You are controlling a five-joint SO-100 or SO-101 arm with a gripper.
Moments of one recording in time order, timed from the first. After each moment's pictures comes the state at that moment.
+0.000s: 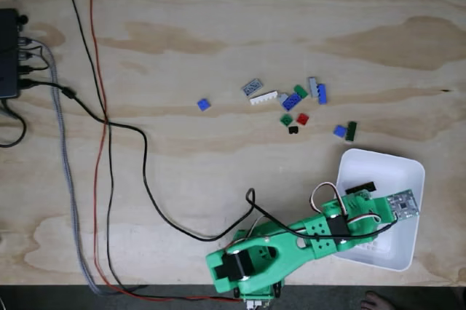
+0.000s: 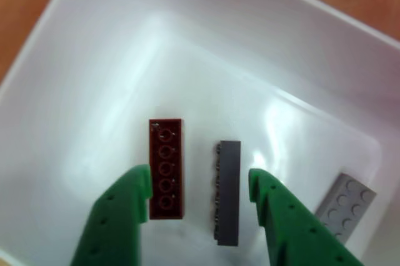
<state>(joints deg) 67.7 133.4 142.6 46.4 -84.6</state>
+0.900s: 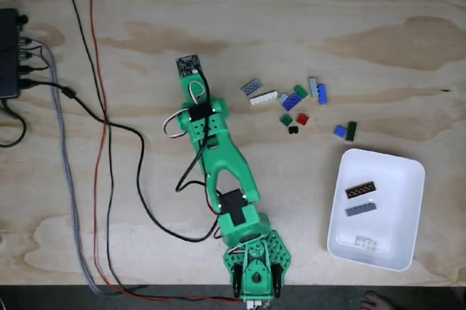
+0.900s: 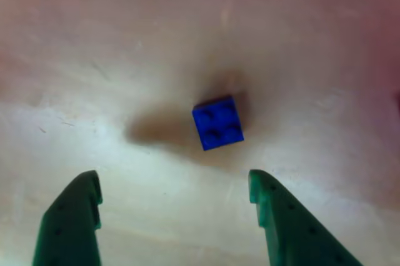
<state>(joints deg) -21.9 81.7 99.8 55.4 -85.6</state>
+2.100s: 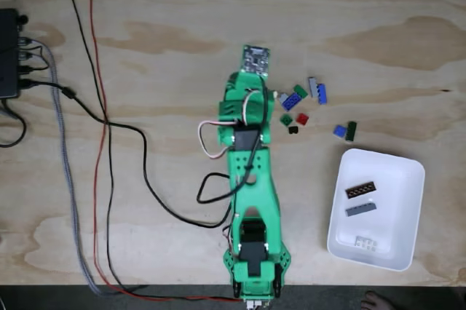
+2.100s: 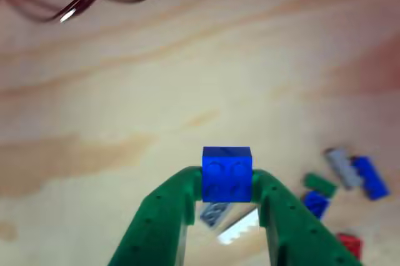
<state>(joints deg) 6.5 122.5 99.3 59.2 -73.7</state>
